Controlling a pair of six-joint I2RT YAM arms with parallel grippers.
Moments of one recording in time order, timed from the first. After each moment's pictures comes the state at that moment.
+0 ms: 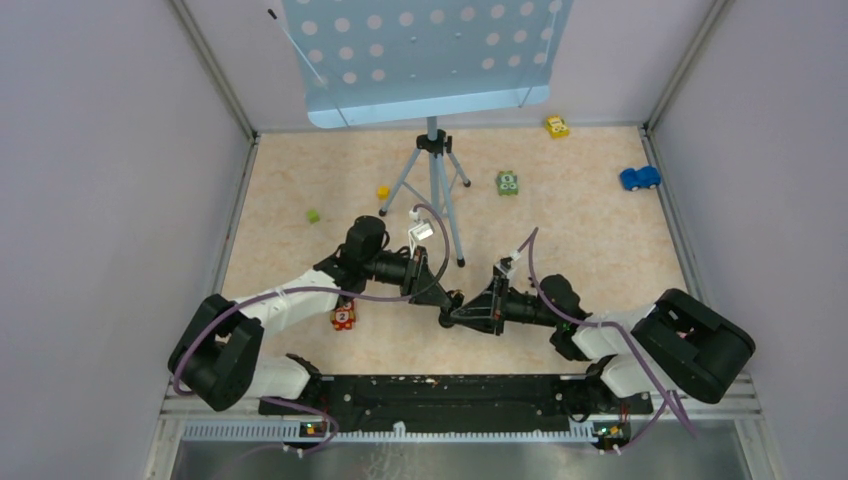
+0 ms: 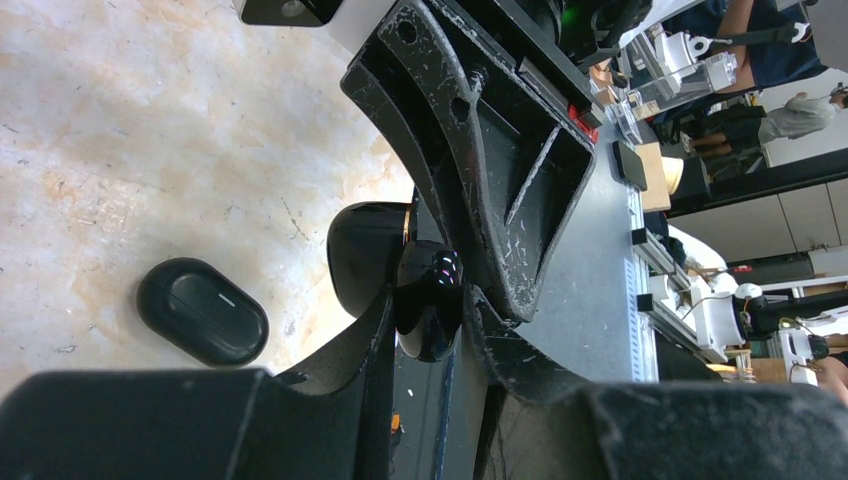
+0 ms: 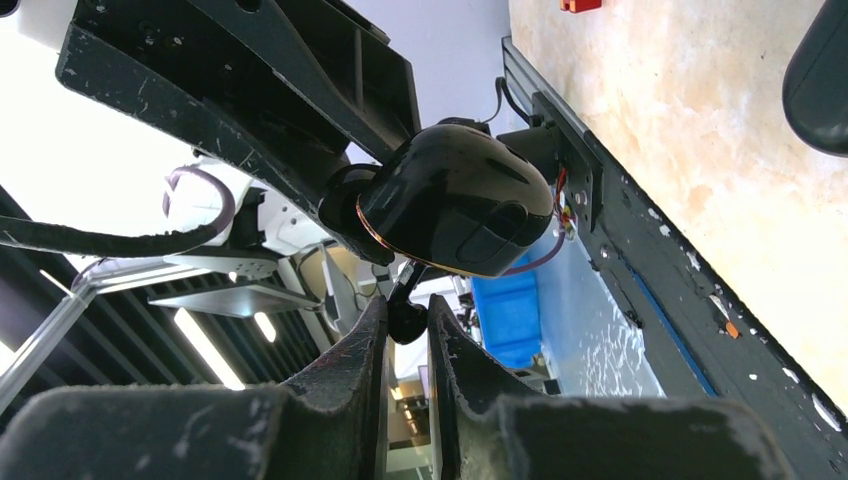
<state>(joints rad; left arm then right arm) -0.60 1.32 0.63 0.25 1.03 -0.45 0.75 1.34 0.14 1.12 -0.62 1.69</state>
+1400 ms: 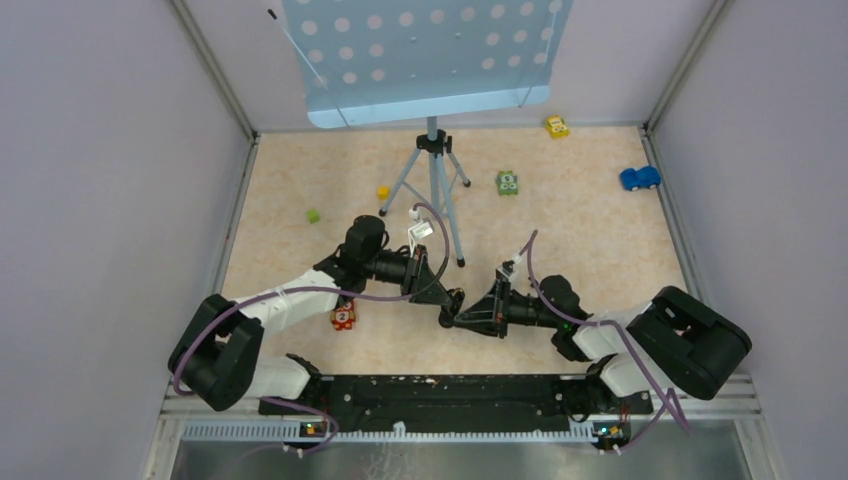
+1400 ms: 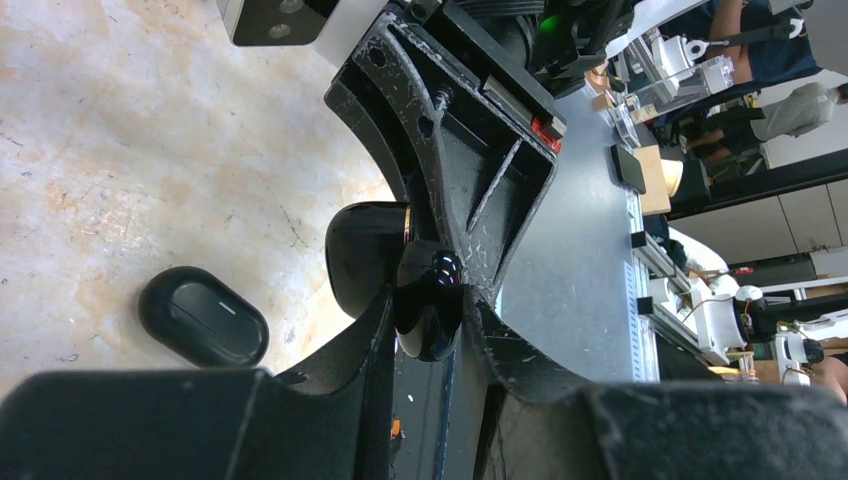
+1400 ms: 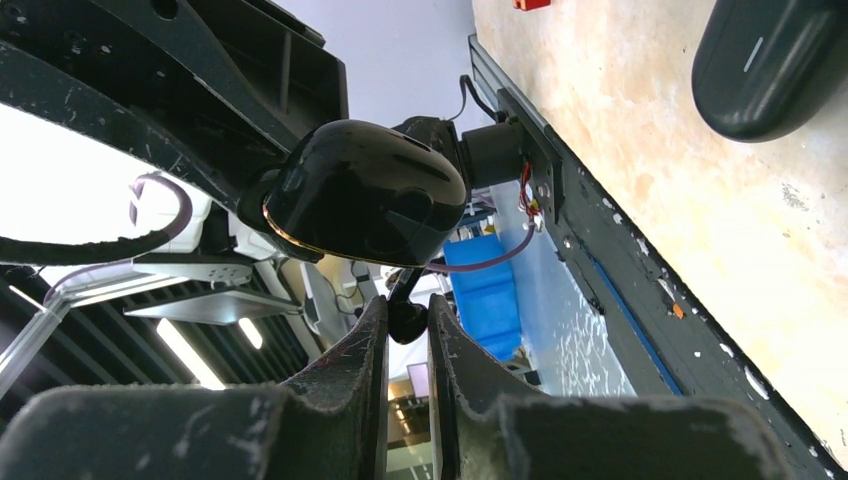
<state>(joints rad) -0.60 1.33 0.63 0.27 1.04 -0.46 0.73 1.36 0.12 1.09 -0.65 1.65</state>
